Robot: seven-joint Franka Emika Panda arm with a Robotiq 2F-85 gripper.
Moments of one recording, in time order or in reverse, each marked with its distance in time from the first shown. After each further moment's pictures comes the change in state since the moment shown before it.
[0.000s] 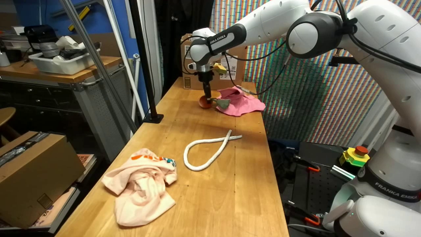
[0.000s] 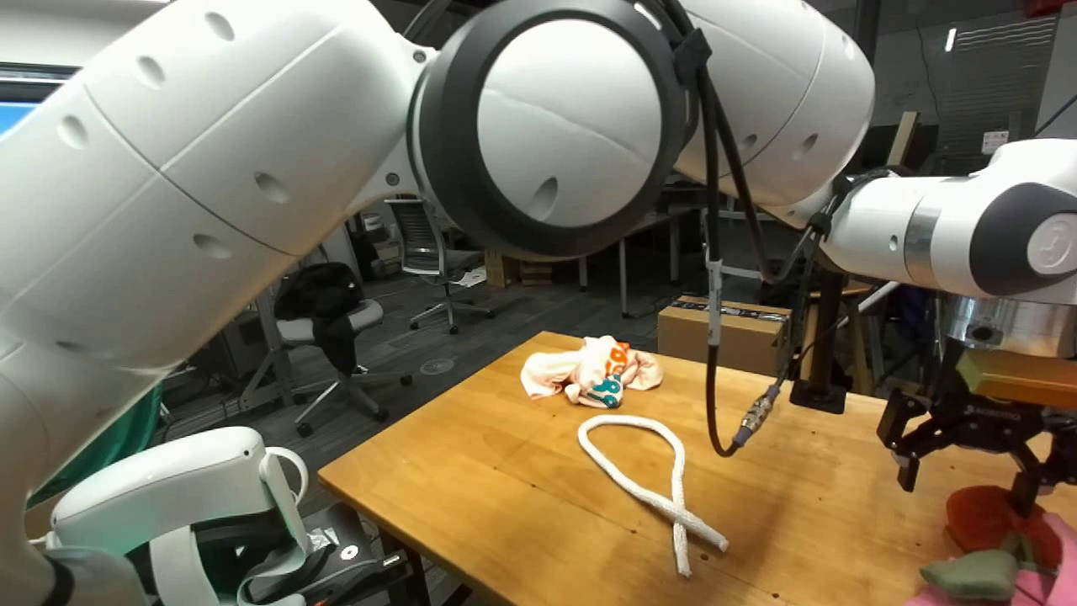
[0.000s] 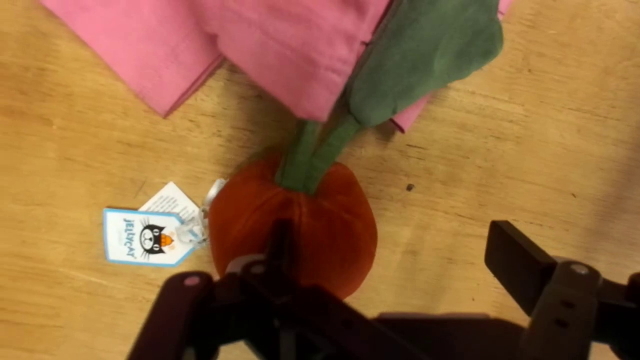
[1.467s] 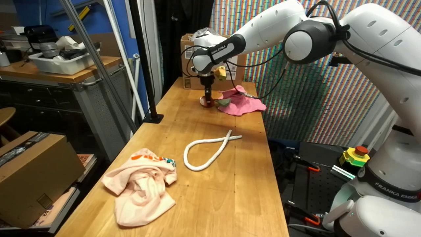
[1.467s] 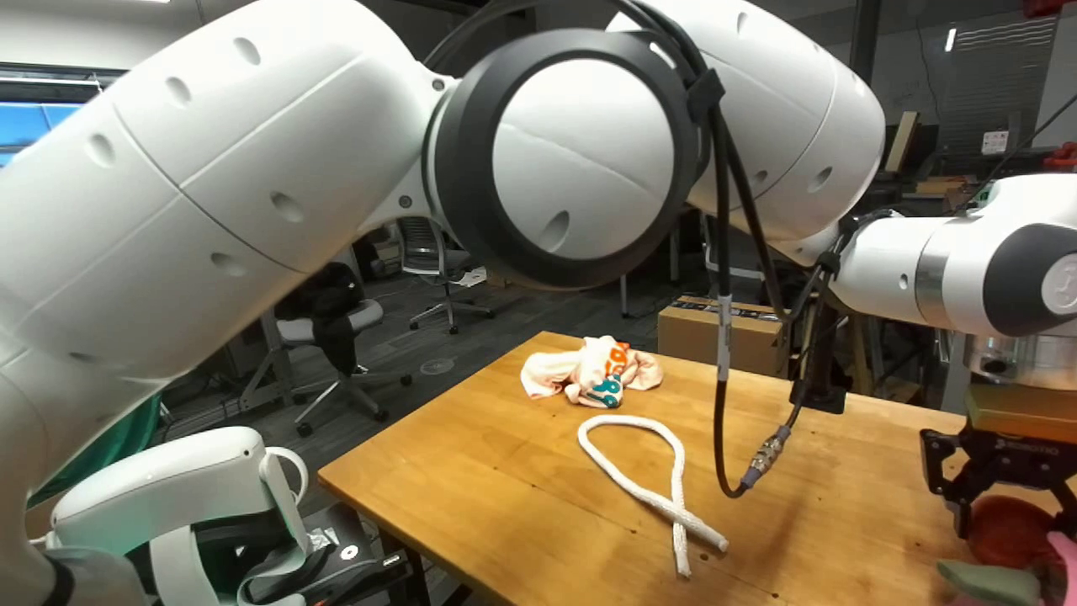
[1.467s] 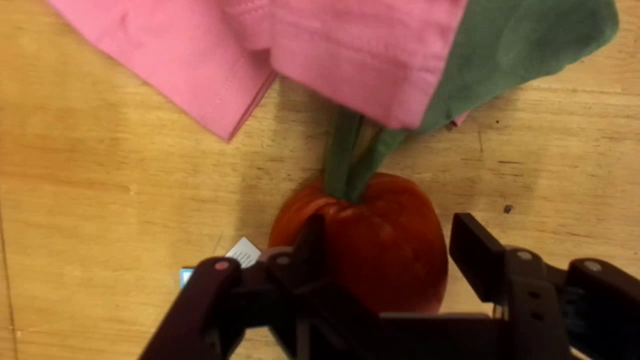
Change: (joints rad) arm 0.001 0.049 -0.035 0.006 -0.059 0.114 0.169
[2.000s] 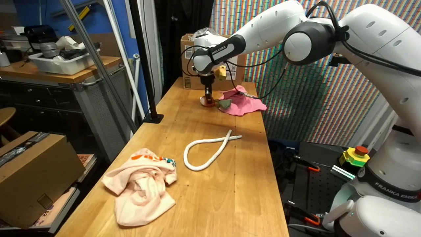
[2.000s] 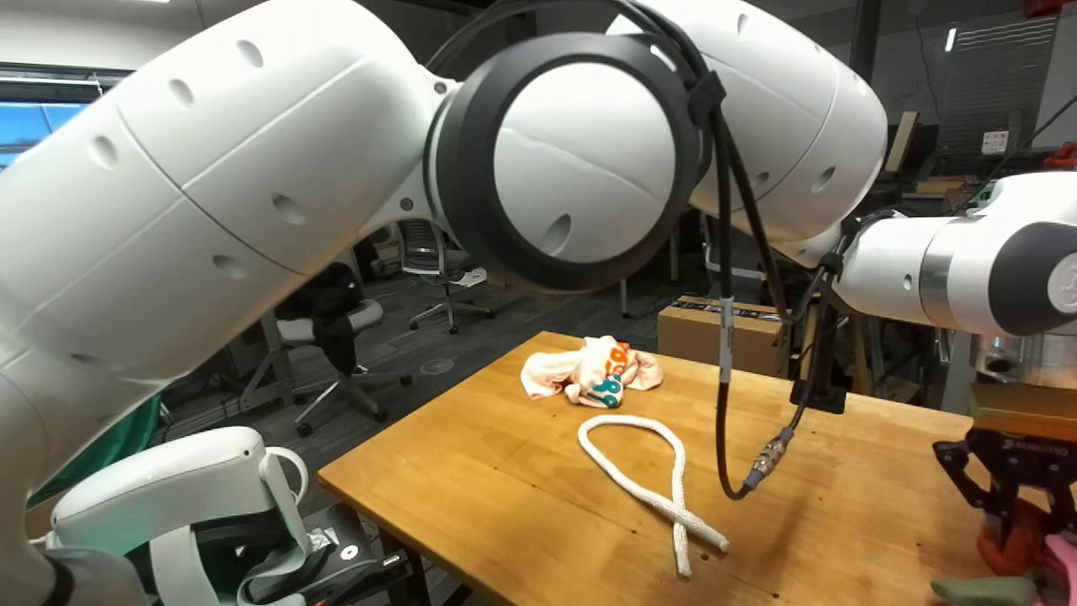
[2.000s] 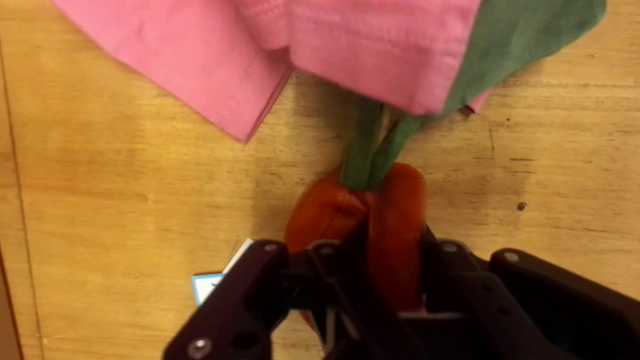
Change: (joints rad) arm 0.000 0.006 -0.007 0.013 -0.010 0.003 0.040
